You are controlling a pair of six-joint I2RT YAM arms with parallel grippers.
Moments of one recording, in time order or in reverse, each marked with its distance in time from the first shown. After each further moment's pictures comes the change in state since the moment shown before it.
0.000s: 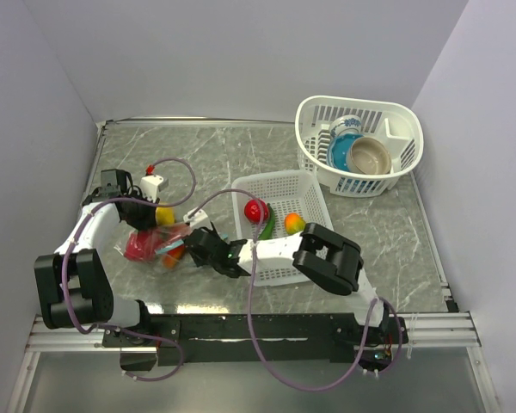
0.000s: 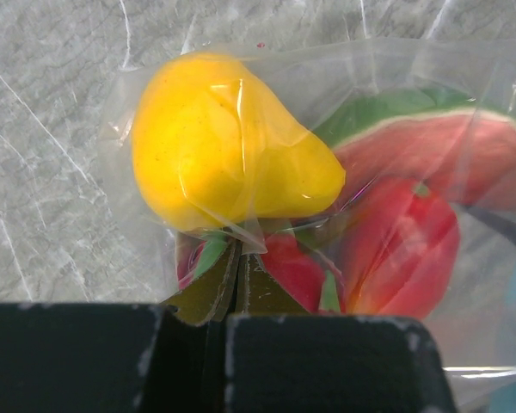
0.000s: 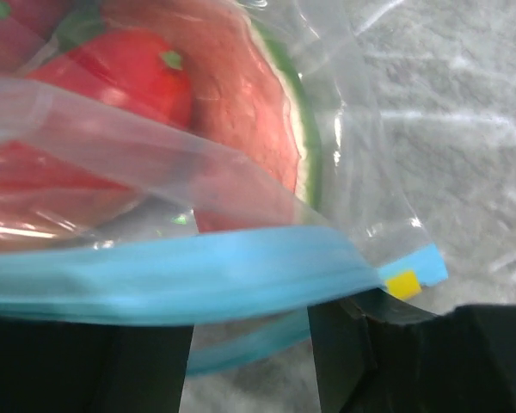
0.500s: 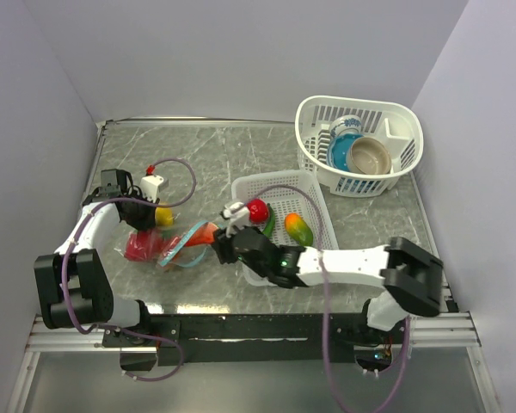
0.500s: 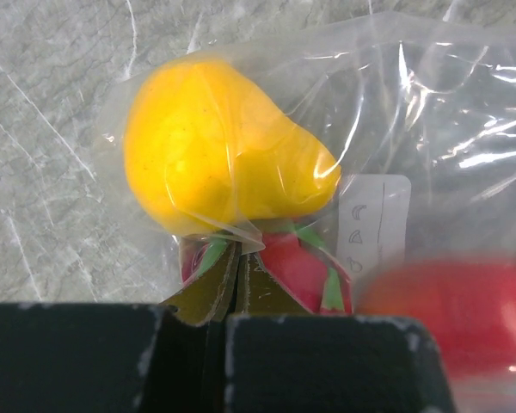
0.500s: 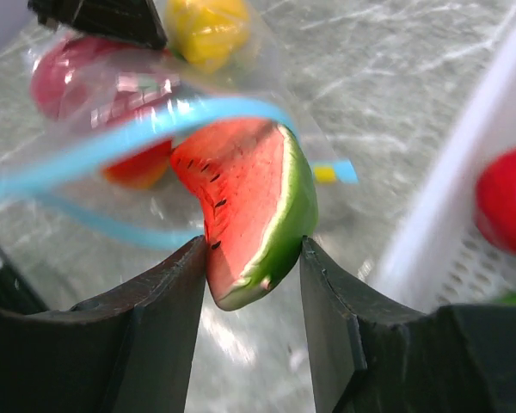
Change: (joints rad) left arm 0.000 0.000 0.000 0.002 -0.016 0.010; right arm 0.010 -0.555 -0.426 0.177 -0.020 -0.021
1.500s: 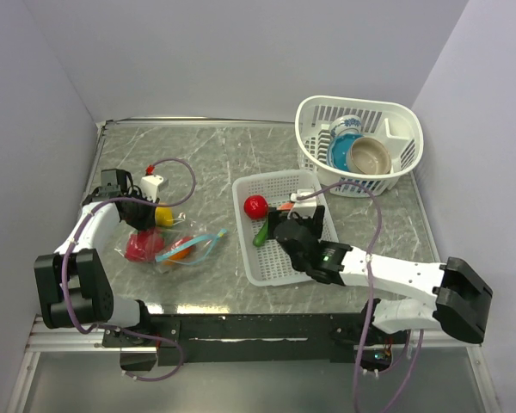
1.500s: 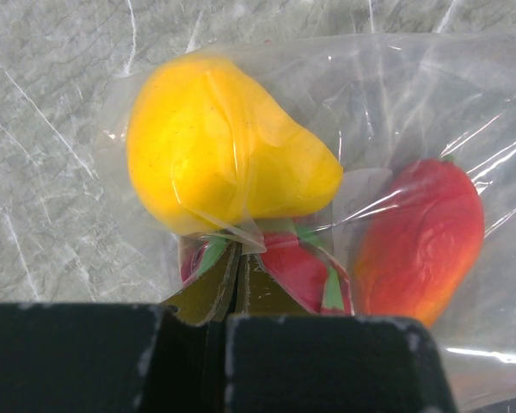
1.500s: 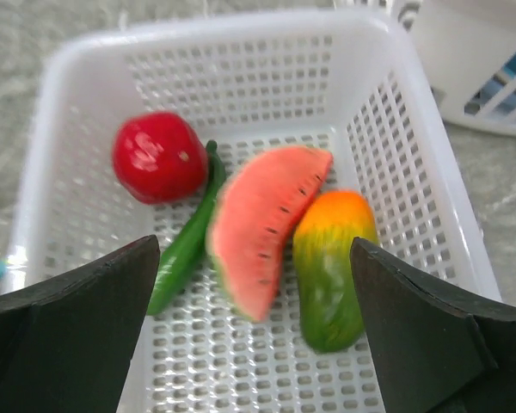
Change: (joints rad) left arm 0.000 0.002 0.004 -0.005 0.000 -0.011; right arm -0.172 -0.324 -0.201 -0.291 0.477 0.128
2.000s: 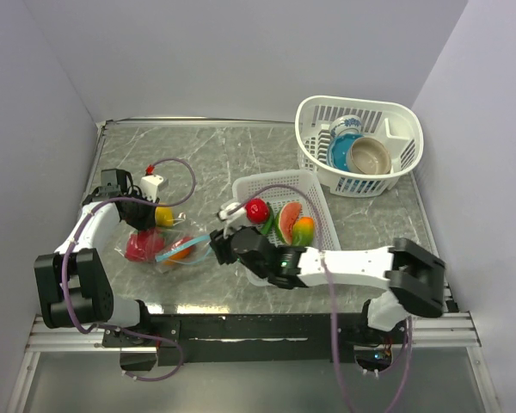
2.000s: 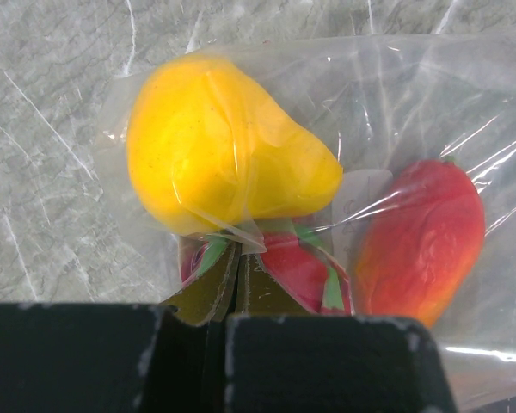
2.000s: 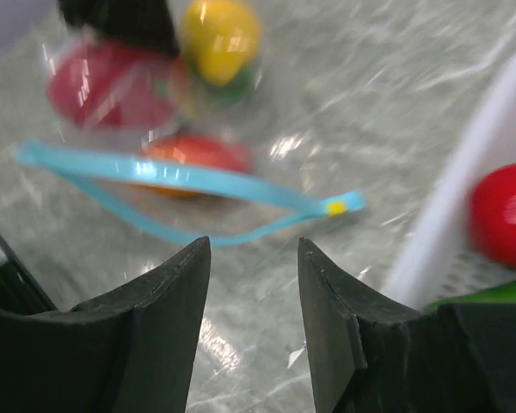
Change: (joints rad) left arm 0.000 0.002 0.000 0.001 0.003 -0.002; right arm 0.192 0.275 0.225 0.256 -0.448 -0.177
